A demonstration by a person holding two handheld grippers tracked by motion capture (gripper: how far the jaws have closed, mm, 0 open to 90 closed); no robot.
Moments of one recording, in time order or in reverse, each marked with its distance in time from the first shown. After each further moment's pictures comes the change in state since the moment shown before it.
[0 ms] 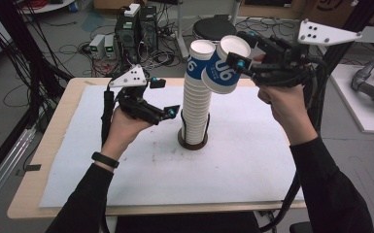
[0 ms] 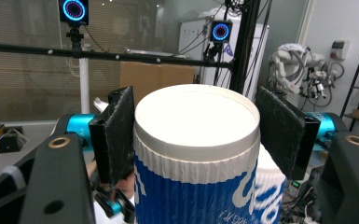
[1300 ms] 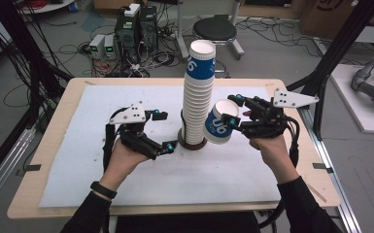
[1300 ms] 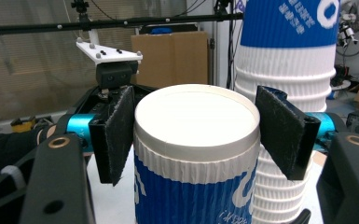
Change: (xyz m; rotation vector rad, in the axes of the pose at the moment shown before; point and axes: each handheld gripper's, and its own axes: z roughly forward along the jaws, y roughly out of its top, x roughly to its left) left arm -0.037 -0.062 -0.003 0.020 -0.094 -0.056; right arm 0.015 -0.134 -0.019 0.082 0.045 0.158
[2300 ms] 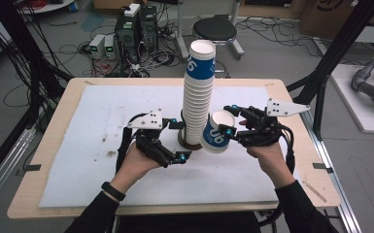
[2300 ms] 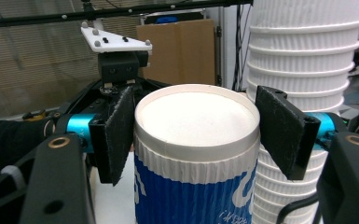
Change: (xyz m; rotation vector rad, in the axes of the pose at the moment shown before) left arm -0.013 -0.006 0.035 0.030 -0.159 -0.003; right arm 0.002 -0.023 0.005 0.041 0.027 0.027
